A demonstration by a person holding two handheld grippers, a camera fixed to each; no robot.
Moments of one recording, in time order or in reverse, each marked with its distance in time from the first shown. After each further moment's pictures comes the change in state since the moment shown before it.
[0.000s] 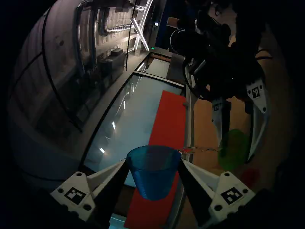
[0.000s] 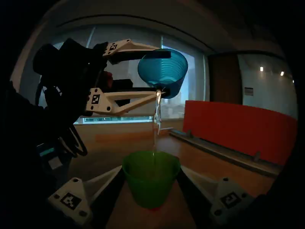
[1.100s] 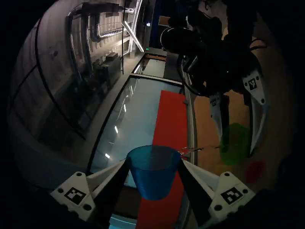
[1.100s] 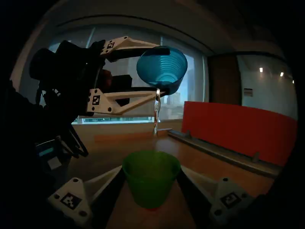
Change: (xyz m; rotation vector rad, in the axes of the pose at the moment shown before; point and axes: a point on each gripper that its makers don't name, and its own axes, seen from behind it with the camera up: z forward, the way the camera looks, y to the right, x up) left arm 0.007 0.000 0.002 0.009 0.007 0.102; right arm 0.000 0.003 -0.004 -0.007 0.006 -0.004
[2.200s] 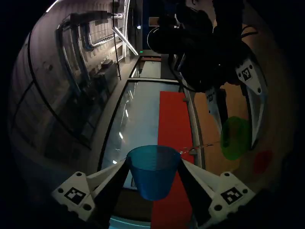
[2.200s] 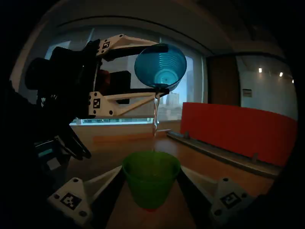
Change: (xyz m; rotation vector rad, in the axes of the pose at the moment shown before) left arm 0.007 -0.010 0.006 0.021 0.017 0.132; right arm 0.002 0.005 -0.002 -0.009 0.009 0.001
